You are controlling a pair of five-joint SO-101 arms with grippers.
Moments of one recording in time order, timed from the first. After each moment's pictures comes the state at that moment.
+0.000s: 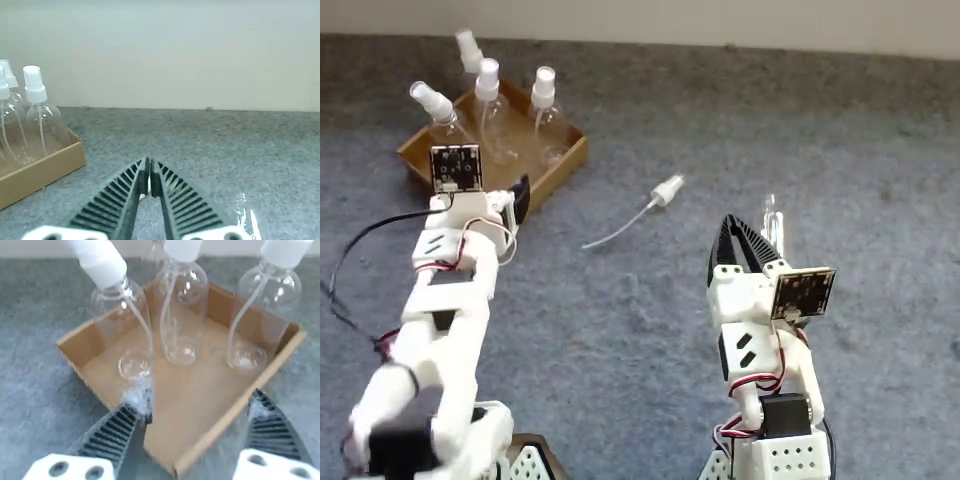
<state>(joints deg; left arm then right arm) -12.8 -23.3 62.9 -3.6 1.9 -8.1 -104.5 95.5 20.3 -1.4</state>
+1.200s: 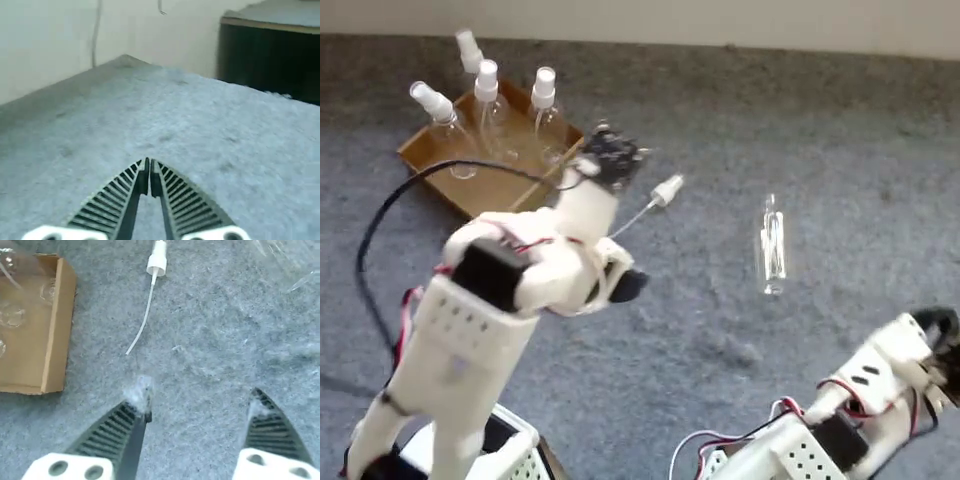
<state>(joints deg) 24.5 -34.7 14.5 87.2 0.8 52.9 -104.5 95.5 27.6 -1.5</state>
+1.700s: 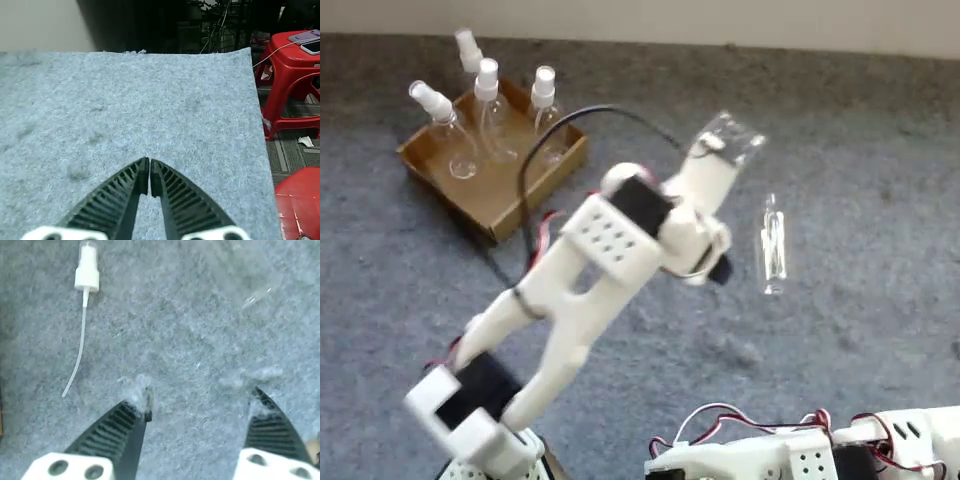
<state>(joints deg) 37.1 2.9 -13.4 87.2 10.1 80.7 -104.5 95.5 35.8 -1.5</state>
